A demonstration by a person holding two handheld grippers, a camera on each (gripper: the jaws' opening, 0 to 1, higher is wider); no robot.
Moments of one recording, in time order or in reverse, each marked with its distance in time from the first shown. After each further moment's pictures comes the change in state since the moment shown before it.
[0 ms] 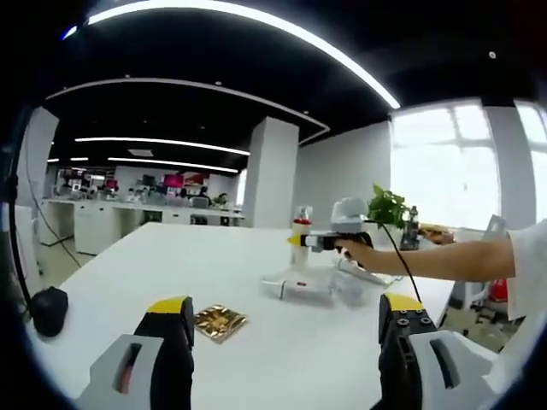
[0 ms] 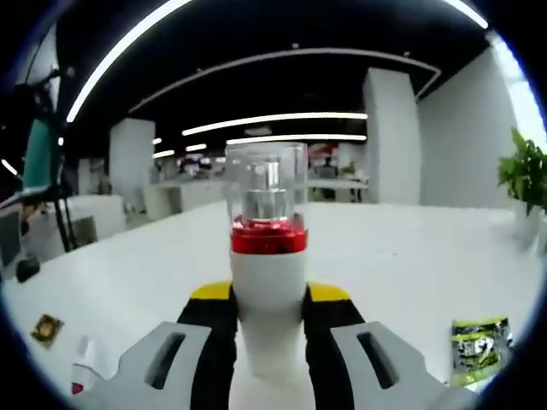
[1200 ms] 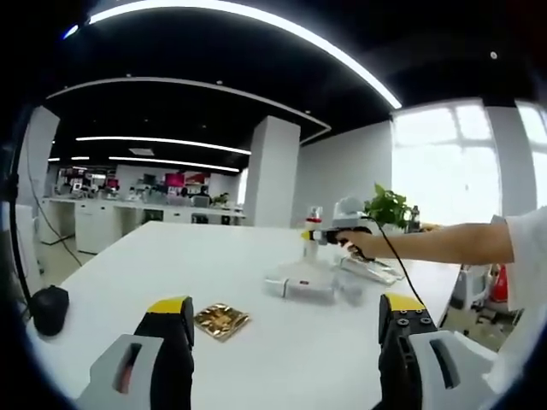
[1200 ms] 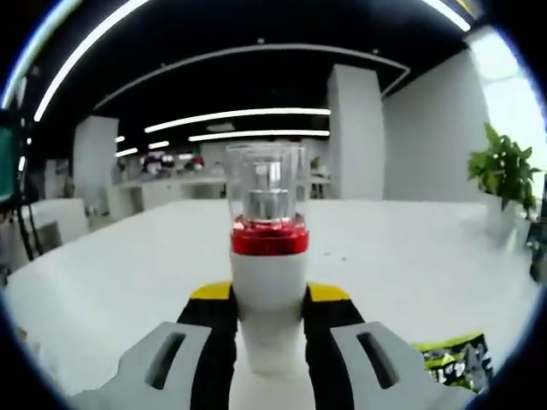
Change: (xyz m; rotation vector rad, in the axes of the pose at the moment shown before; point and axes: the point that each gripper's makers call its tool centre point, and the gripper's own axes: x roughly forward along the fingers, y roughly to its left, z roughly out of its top) left arm 0.000 0.004 -0.002 -0.004 0.005 0.006; right arm 0.014 -0.077 -0.004 0.024 0.032 -0.198
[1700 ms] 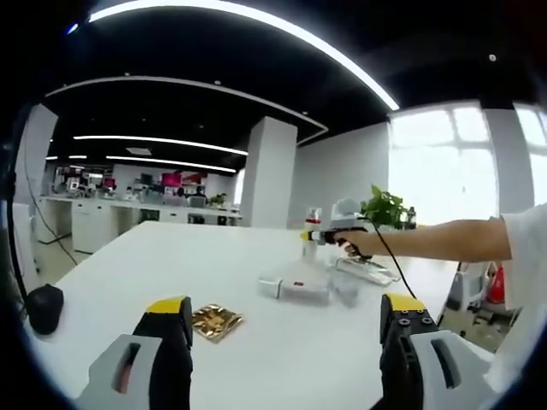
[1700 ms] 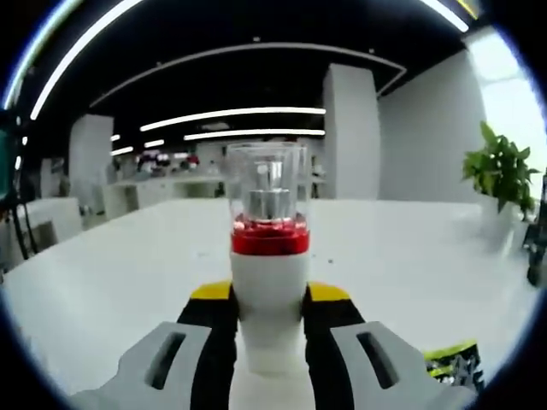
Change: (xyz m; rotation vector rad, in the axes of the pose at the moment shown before) left arm 0.002 -0.007 -0.001 -0.004 -0.001 -0.021; right arm 0.010 -0.025 0.004 -0.004 0.008 -0.015
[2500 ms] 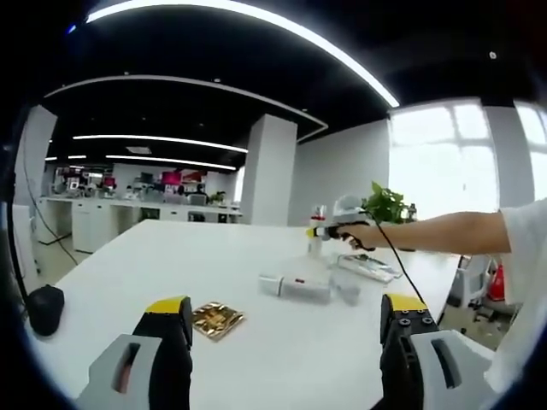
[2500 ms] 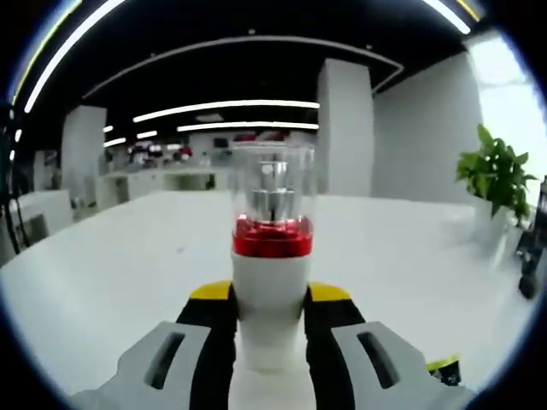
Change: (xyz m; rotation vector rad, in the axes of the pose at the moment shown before) left arm 0.002 0.001 -0.003 0.008 0.017 0.004; right arm -0.005 -0.025 -0.001 -0.048 0.048 -0.046
